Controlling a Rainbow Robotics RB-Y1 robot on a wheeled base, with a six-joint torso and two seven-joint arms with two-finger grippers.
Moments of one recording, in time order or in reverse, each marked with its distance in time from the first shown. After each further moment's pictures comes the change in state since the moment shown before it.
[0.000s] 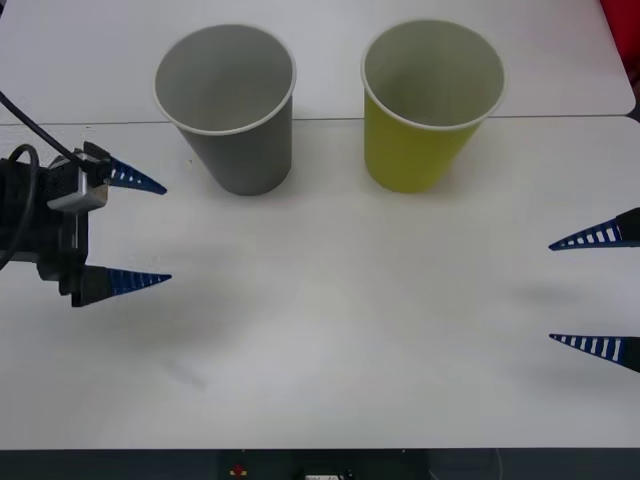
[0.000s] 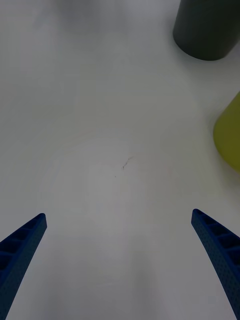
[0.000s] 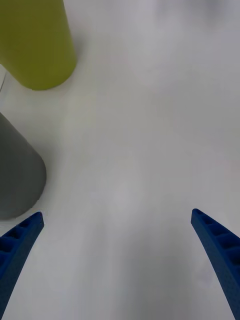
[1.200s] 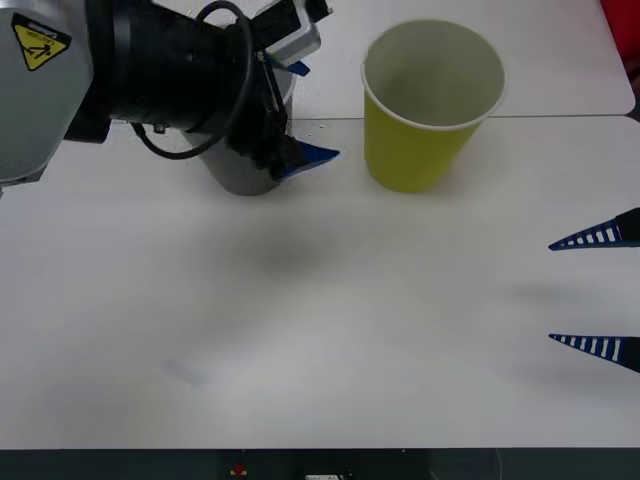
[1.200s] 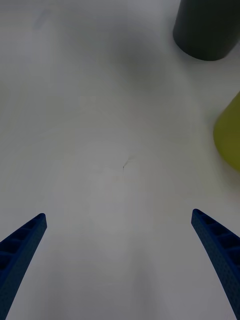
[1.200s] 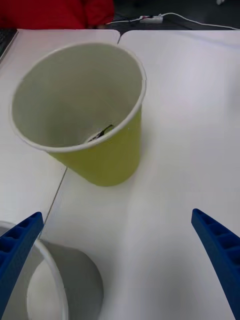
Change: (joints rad) right arm 0.000 0.000 0.000 0.000 0.000 0.000 0.000; left arm -0.640 -0.472 -0.300 0.070 -0.573 -0.119 0.546
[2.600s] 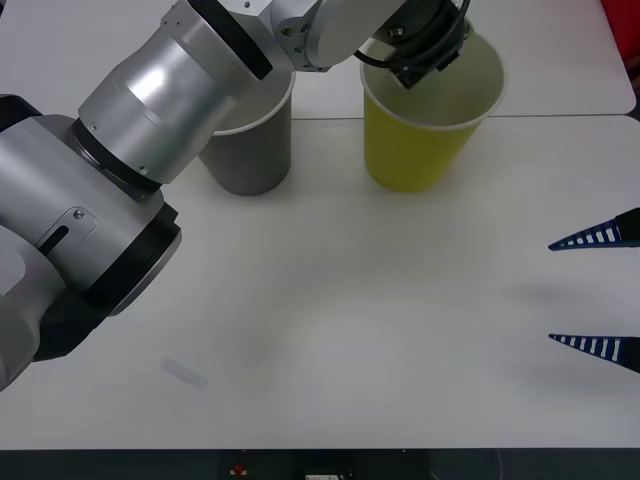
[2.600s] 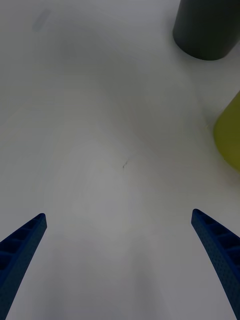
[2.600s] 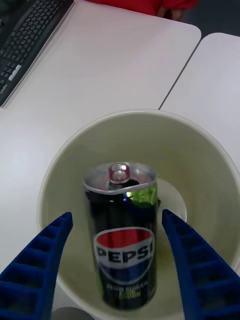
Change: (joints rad) right arm 0.000 0.000 0.000 0.000 0.000 0.000 0.000; left arm -0.597 -0.473 -0.252 0.752 -0.526 0.072 0.377
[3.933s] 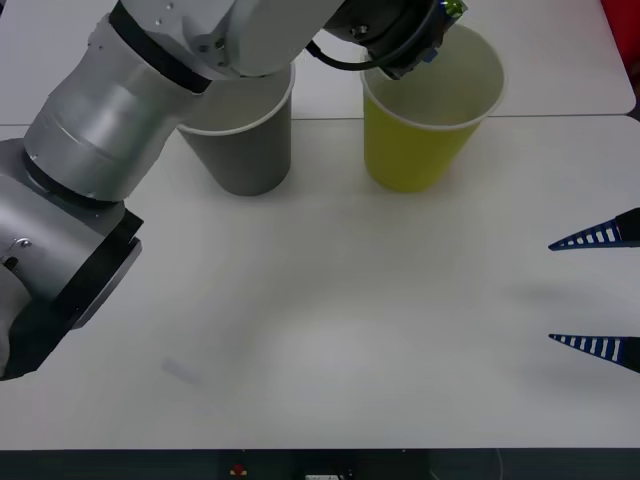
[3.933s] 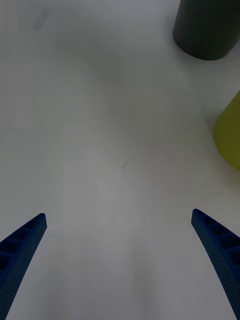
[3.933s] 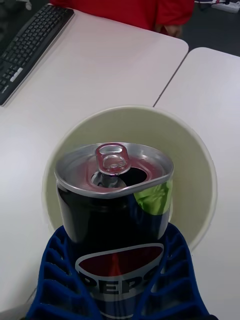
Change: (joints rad) right arm 0.000 0.000 0.000 0.000 0.000 0.000 0.000; left arm 0.100 0.088 0.042 -0.272 0.047 -0.117 0.064
